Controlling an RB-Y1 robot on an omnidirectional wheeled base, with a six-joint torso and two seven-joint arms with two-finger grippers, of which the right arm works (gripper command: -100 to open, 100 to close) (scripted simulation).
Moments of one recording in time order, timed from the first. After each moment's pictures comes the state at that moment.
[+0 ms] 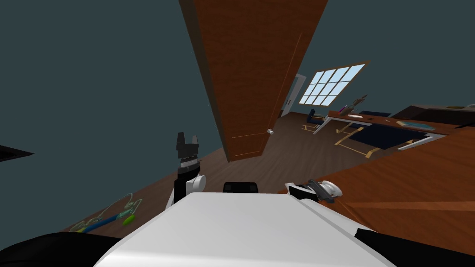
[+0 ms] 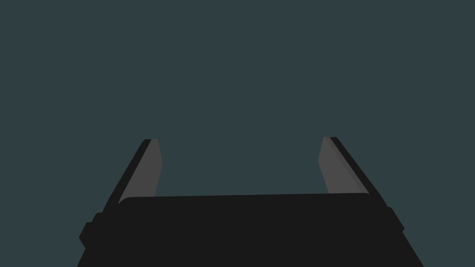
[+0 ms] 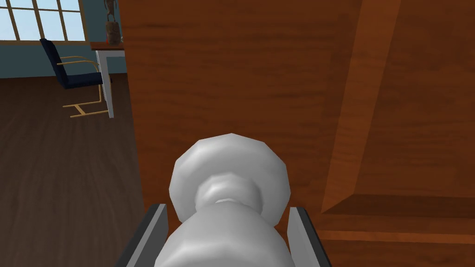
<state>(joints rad) -0.36 -0.12 -1.90 -0.55 -5.86 -0.92 -1.44</state>
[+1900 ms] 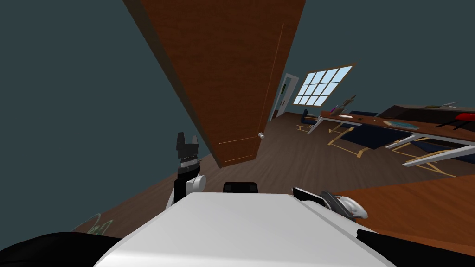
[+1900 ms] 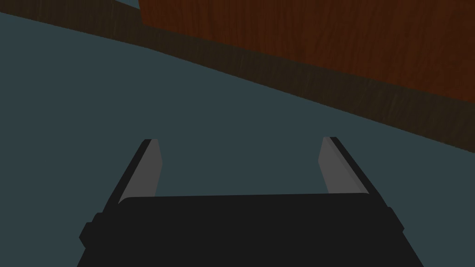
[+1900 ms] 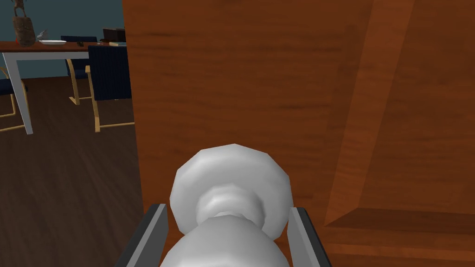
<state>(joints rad) -0.34 -0.15 -2.01 -0.60 -5.91 -0.90 -1.41</state>
